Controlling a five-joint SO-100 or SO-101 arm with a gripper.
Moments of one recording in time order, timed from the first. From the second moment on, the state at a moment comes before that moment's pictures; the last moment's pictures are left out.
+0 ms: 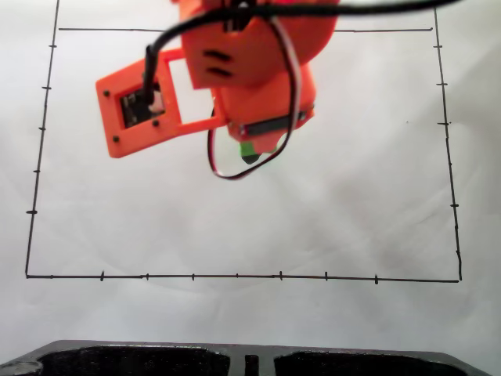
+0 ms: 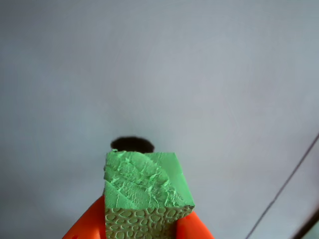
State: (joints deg) arm -6.4 98.3 113.6 68.2 4.9
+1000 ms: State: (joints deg) arm -3.5 92.5 111.5 65.3 3.8
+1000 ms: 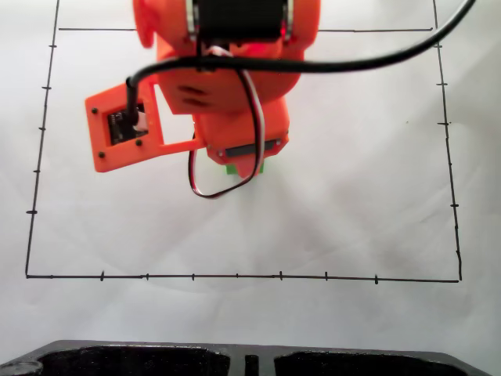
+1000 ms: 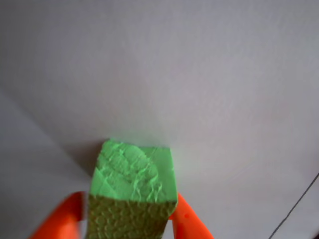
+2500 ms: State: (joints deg) arm 2.5 167.6 152.5 64.4 -13.8
